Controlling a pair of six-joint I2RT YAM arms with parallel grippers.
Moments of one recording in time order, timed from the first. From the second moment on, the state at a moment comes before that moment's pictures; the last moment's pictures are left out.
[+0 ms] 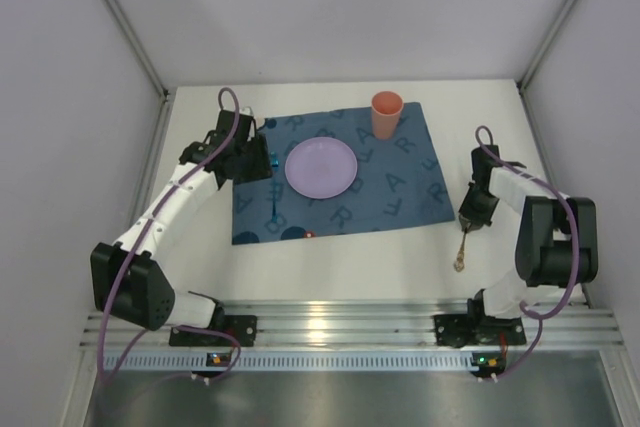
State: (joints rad) left arm -0.31 1.39 1.22 -0.72 -0.03 -0.47; right arm -0.05 1.60 0.88 -0.72 0.12 0.47
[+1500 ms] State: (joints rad) left arm -0.31 1.13 1.21 -0.92 -0.15 -0.48; right arm 0.44 2.11 1.66 -0.83 0.18 0.24
